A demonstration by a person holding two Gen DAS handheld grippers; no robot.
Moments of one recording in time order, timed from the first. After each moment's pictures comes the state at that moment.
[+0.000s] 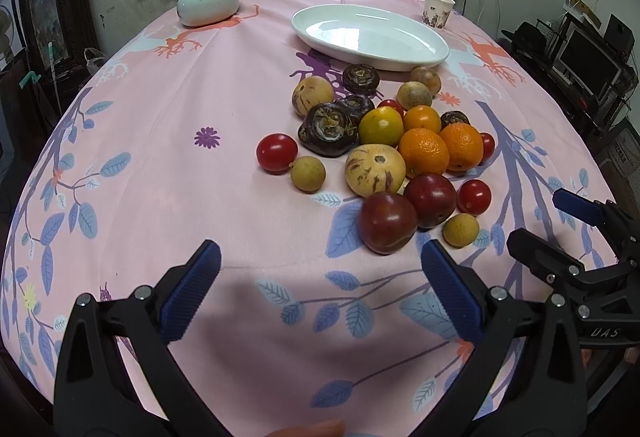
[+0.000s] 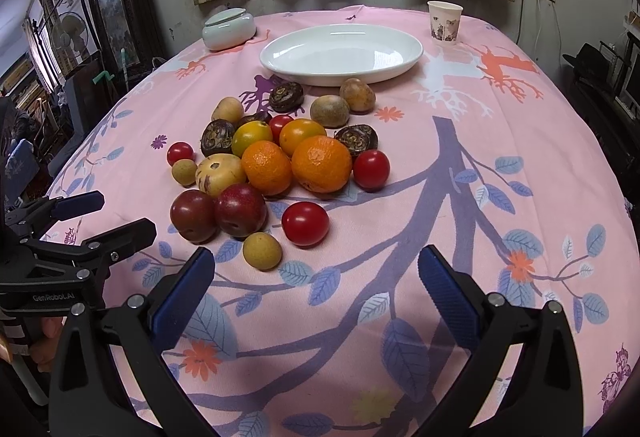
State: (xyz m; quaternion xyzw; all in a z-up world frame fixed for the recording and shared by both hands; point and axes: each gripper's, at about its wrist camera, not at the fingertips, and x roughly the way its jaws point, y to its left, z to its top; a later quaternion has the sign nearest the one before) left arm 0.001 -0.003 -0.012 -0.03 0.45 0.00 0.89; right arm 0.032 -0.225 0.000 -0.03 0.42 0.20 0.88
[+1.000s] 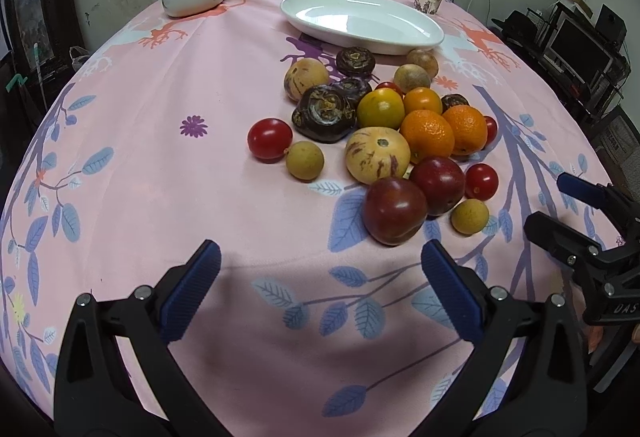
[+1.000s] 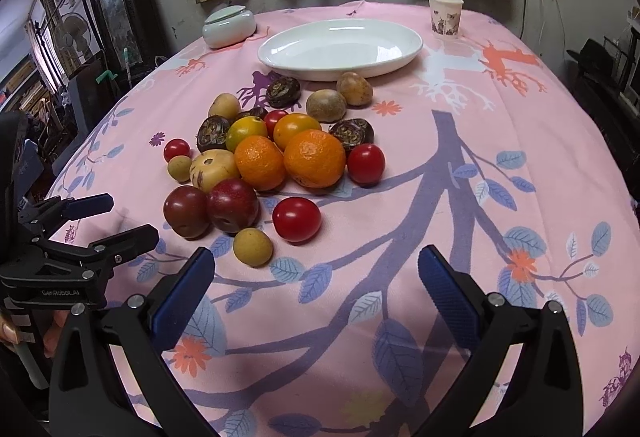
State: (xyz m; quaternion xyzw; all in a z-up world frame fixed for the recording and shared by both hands) left arm 0.009 0.003 -0.028 -0.03 0.47 -0.03 0.88; right arm 0.030 -0.230 -0.003 -0.03 0.41 0.21 0.88
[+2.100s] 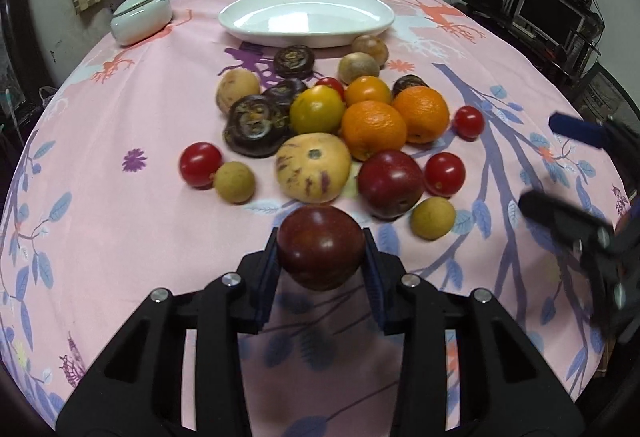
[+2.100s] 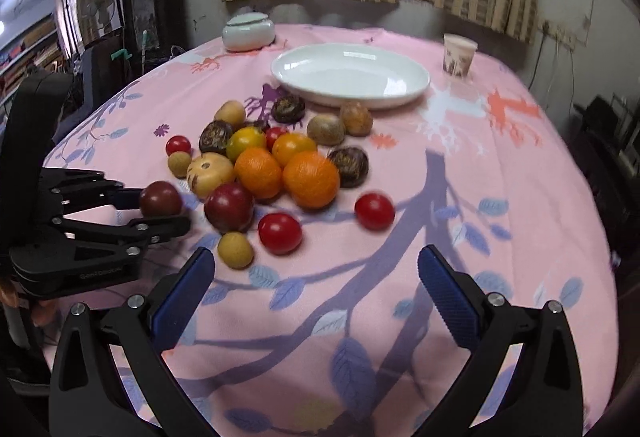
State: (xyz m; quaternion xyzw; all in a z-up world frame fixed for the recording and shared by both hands) left arm 0.022 -0.033 -0.034 0.02 0.46 -0.08 0.88; right arm 0.037 -0.235 0.008 -0.12 0.37 0.23 0.89
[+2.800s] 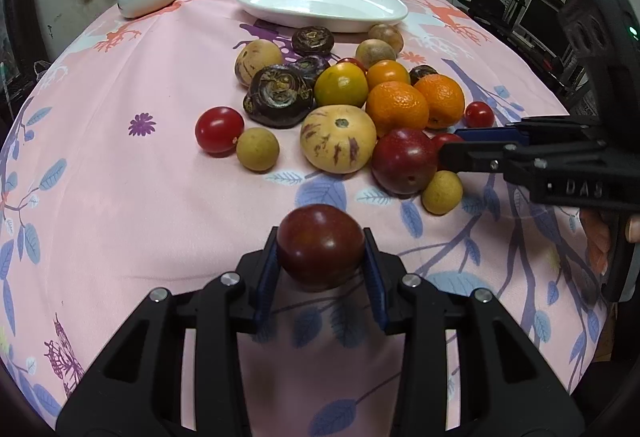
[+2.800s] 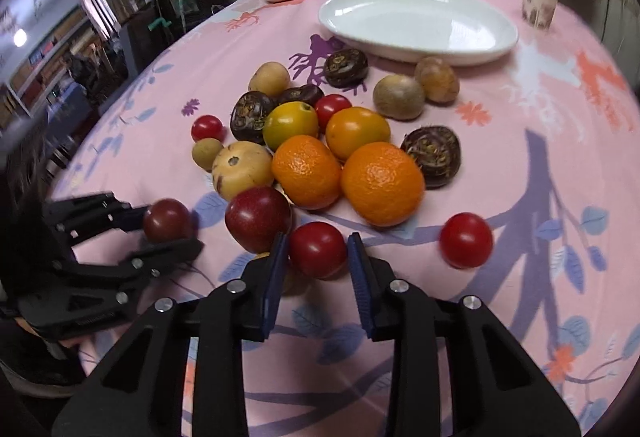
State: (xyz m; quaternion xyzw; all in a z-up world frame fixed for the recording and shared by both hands) left arm 0.017 -0.011 -0.045 -0.01 0.47 -0.09 0.87; right arm 0.099 -0.203 -0.024 -0.03 0.50 0.34 0.79
